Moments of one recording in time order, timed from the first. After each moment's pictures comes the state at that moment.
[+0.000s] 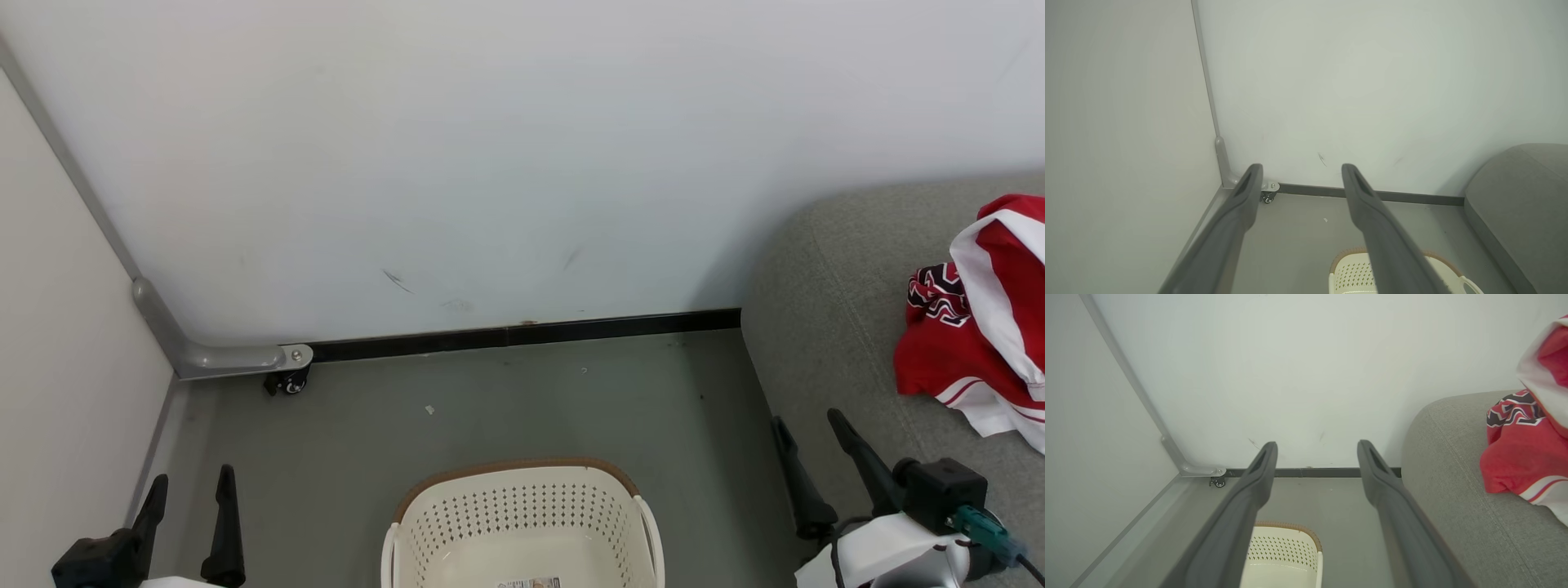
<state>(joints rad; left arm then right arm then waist) 0.03 0.35 -0.29 0.09 -0.67 0.30 -0.25 -0.01 -0.04 0.02 0.19 0.12 0.13 -0.25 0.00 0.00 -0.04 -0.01</state>
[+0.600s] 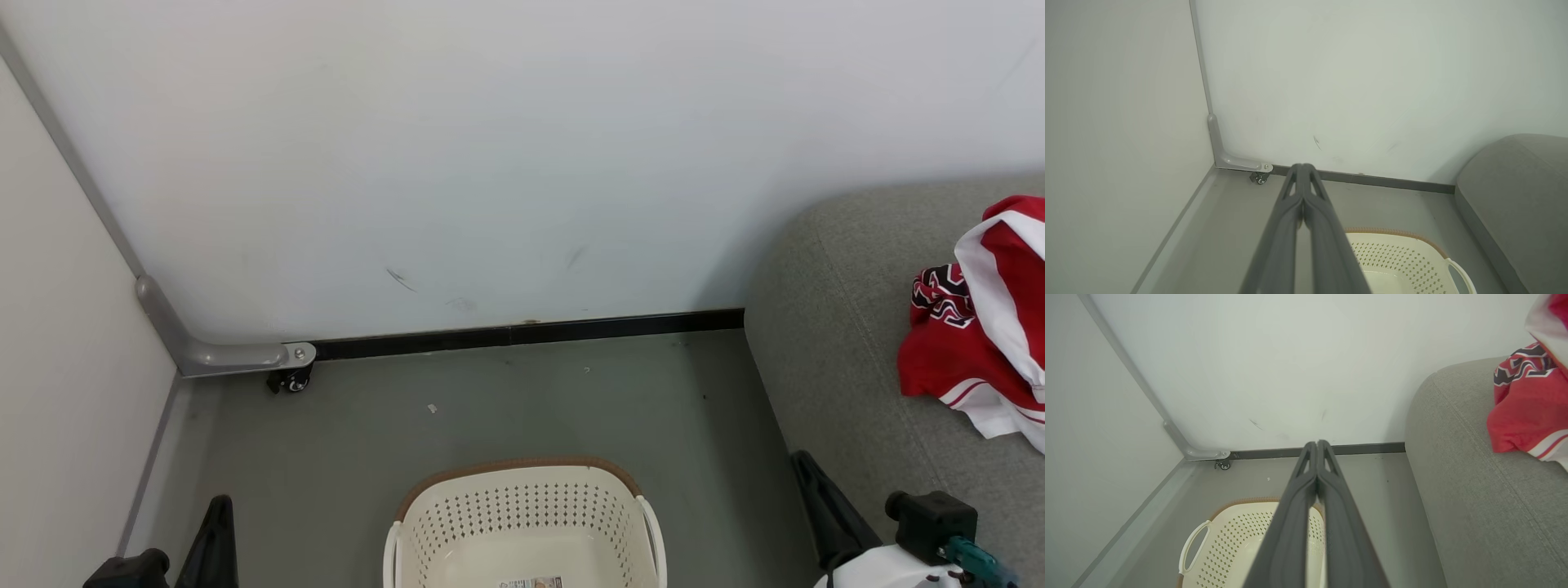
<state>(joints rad) 0.05 0.30 -0.31 0.11 -0.67 0.30 -0.25 0.04 -0.03 0.02 0.21 0.14 0.13 -0.25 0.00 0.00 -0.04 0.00</state>
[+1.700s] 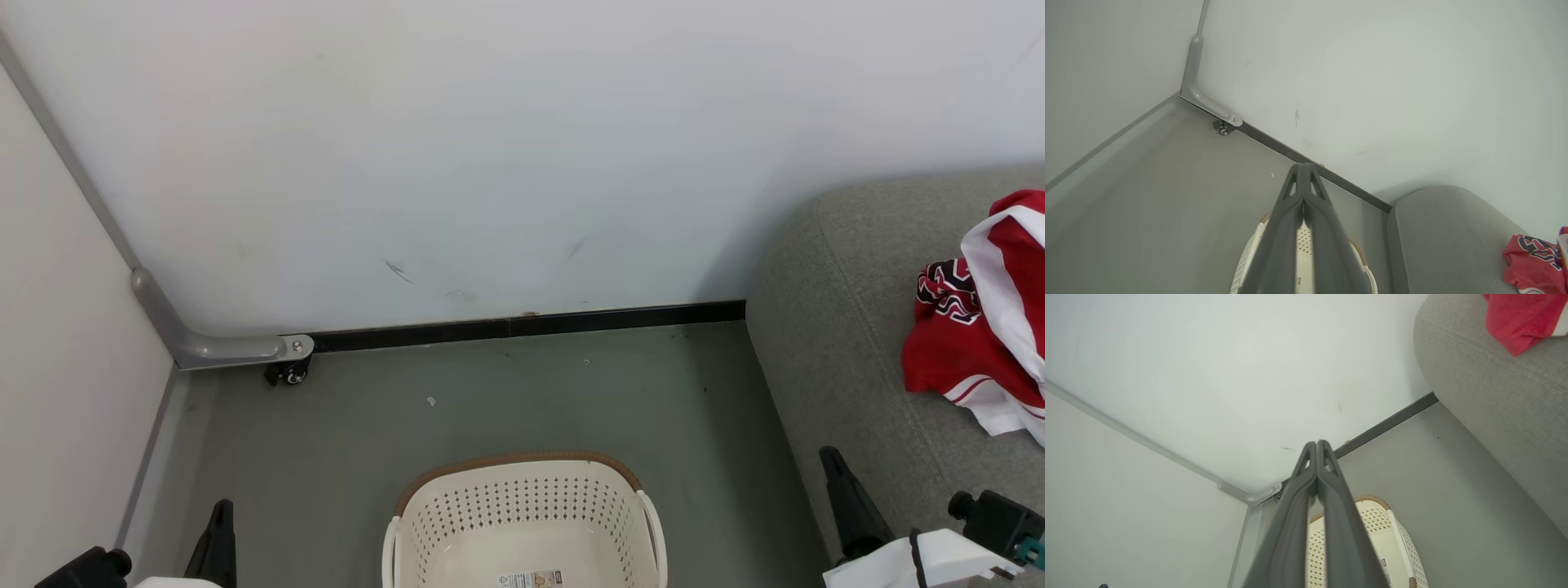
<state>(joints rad) 0.05 0.21 -0.19 0.13 -1.01 0.16 -0.13 0.04 -0.03 0.00 0.20 0.67 0.13 -0.15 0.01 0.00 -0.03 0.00</state>
